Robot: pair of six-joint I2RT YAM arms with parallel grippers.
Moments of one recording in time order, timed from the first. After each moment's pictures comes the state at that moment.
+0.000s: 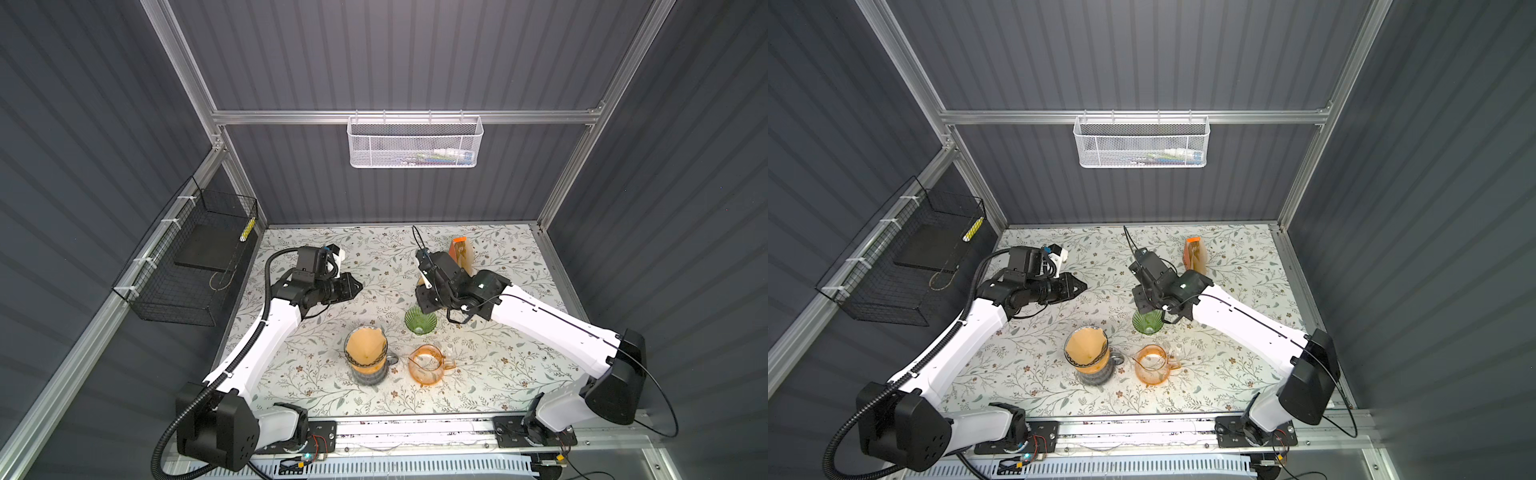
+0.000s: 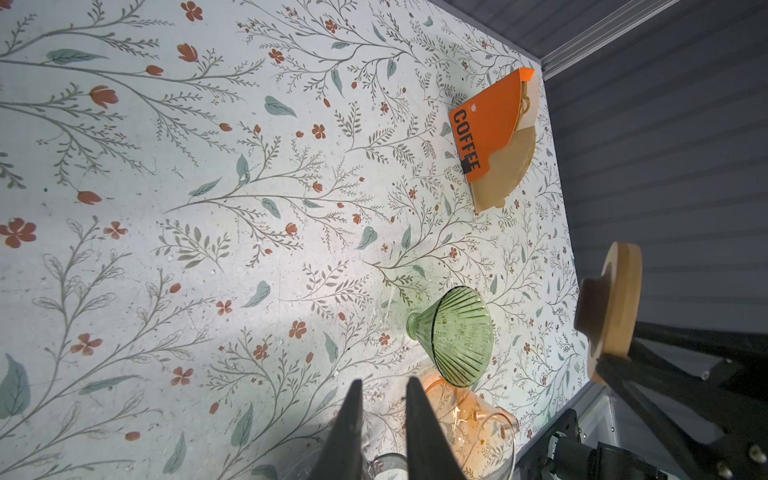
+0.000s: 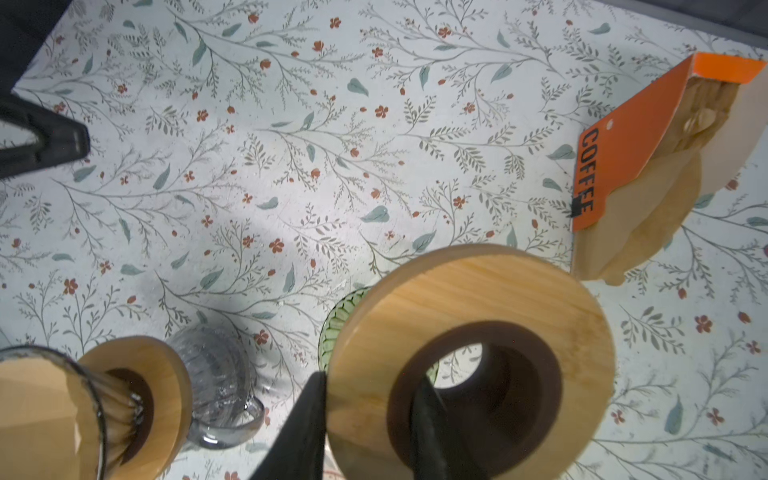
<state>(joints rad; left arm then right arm) -0.30 1.28 1.08 -0.61 0.43 -0.43 0.87 1.50 1.39 -0.81 0.21 0.36</state>
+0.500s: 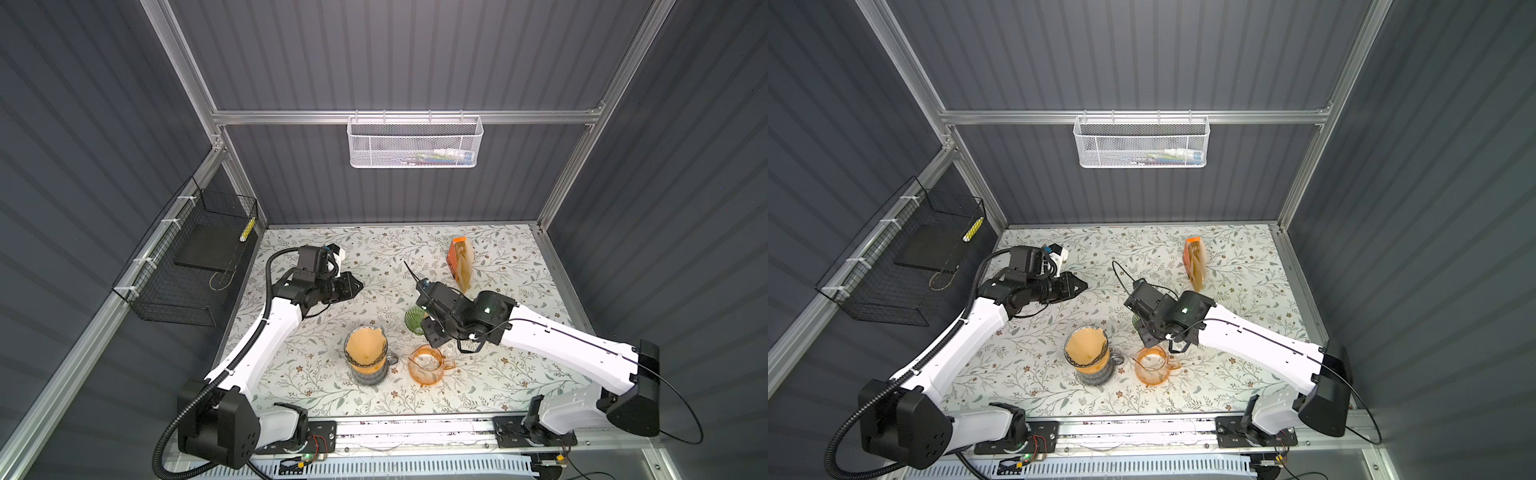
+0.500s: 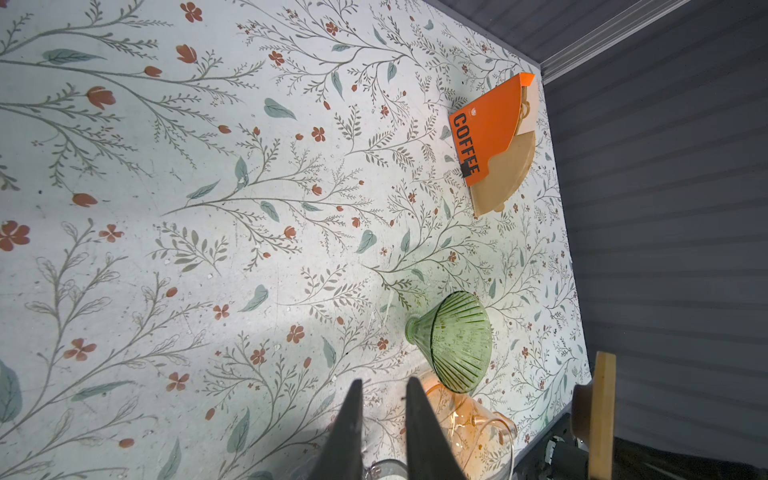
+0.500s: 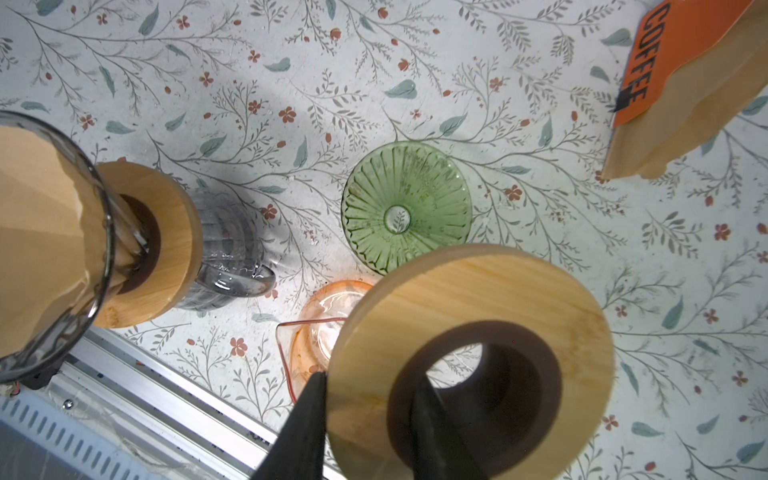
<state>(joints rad) -0.30 1.29 1.08 -0.60 0.43 -0.44 1.04 1.41 1.31 -1.01 0.22 0.47</state>
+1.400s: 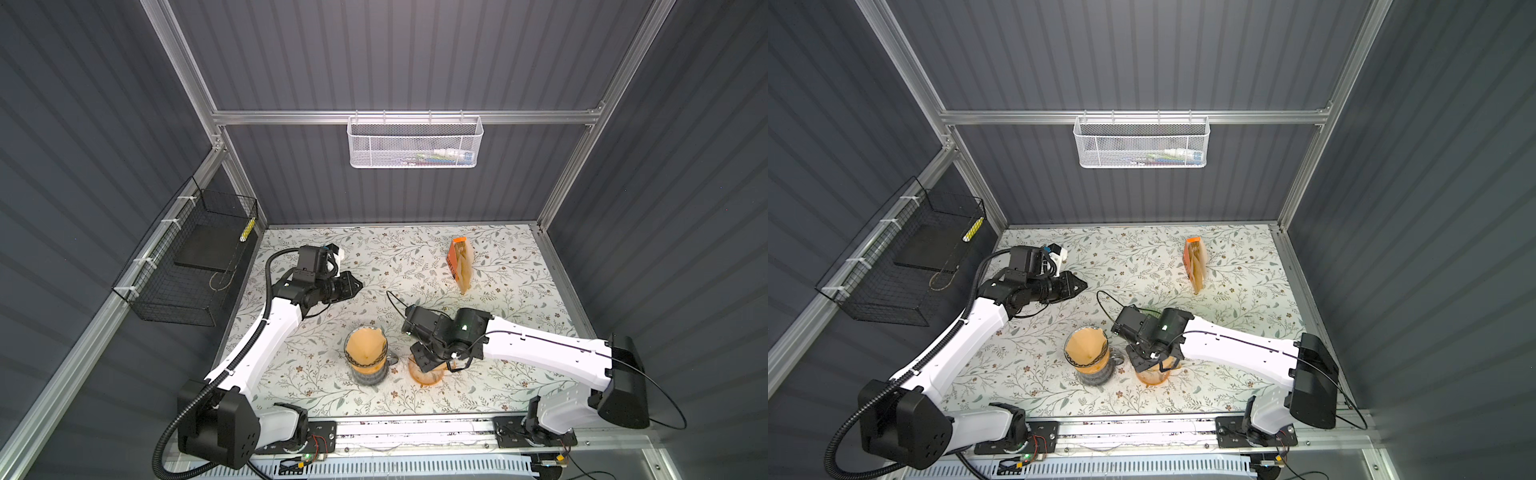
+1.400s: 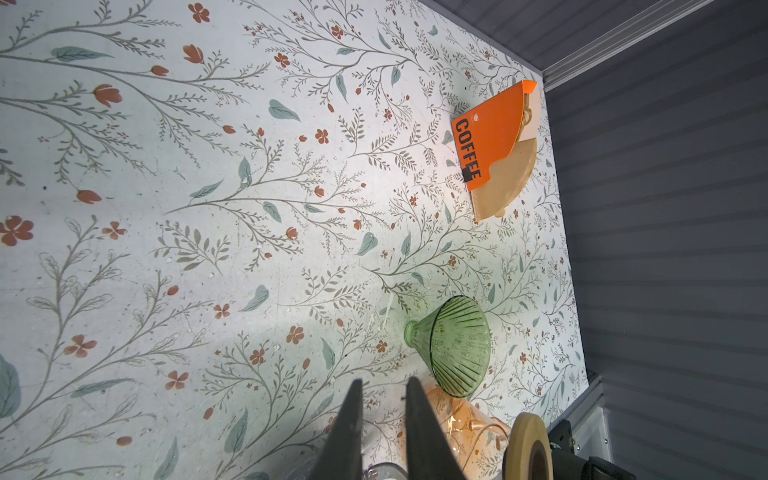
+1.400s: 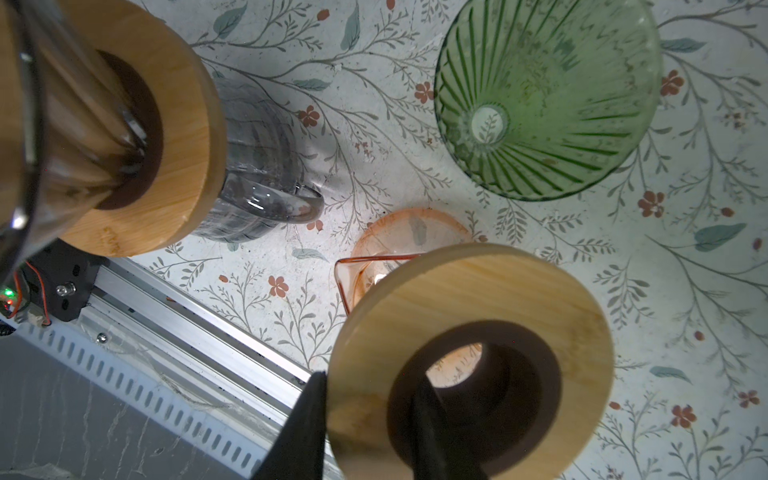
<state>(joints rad) -0.30 1.29 1.08 -0.59 0.42 -0.46 1.14 1.48 1.23 -0.99 0.10 0.60</state>
